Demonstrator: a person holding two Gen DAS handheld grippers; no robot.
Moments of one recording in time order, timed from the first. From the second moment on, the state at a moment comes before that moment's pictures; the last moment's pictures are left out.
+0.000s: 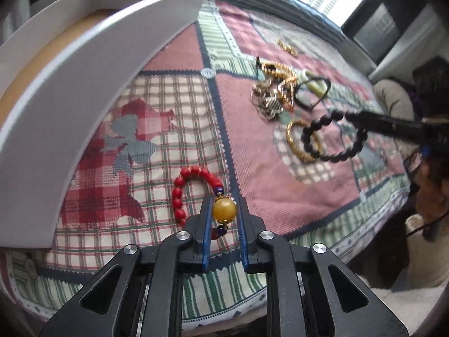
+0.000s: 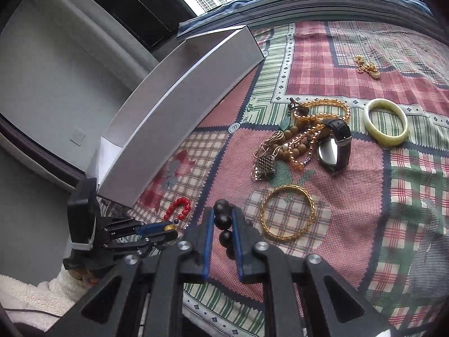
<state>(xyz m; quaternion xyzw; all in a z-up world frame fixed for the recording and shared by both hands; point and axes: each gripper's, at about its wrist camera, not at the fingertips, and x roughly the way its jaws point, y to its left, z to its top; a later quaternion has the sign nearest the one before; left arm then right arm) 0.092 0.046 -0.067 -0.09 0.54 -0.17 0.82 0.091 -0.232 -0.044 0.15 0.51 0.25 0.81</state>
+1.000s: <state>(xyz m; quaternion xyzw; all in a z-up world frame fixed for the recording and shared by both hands) 0.103 0.228 0.008 -0.13 0.42 0.10 0.89 0.213 0.022 0.027 0.05 0.44 0.31 0.84</state>
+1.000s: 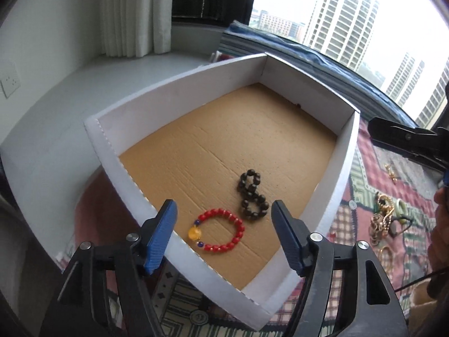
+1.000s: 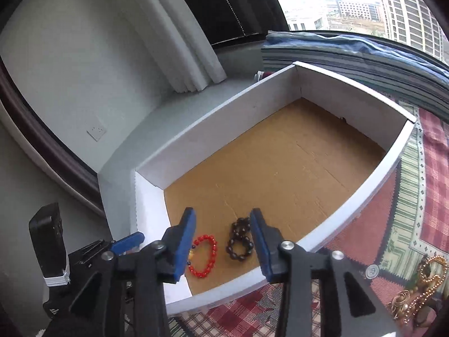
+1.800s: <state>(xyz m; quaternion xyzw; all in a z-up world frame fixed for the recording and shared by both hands) 0.062 -0.017 -0.050 -0.03 0.47 -0.11 0.88 -0.001 -0.264 -0.037 0.03 0.39 -0.03 0.92</state>
